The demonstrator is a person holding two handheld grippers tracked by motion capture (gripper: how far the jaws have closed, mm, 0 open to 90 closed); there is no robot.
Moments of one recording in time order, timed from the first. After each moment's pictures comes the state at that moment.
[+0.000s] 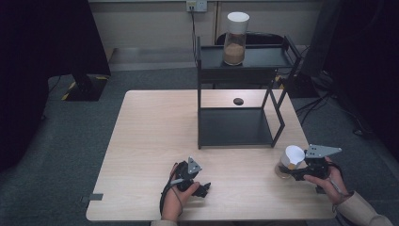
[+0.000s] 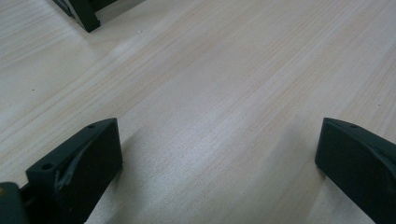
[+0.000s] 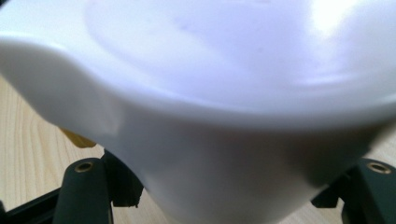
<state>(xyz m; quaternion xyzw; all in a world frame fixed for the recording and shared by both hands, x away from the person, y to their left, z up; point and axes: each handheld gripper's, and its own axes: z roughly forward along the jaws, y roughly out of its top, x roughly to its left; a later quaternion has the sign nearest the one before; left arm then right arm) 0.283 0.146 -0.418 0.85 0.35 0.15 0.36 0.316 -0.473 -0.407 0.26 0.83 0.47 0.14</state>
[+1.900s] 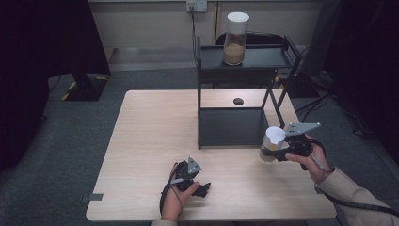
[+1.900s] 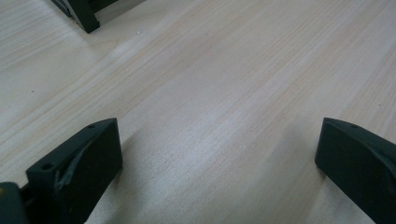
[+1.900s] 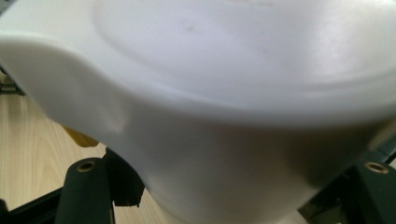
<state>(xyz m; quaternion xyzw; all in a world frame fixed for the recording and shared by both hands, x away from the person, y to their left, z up) 0.283 0.147 -0.419 0.85 0.35 0.15 0.36 0.364 -0.408 -0.341 0.25 0.84 0.46 0.12</state>
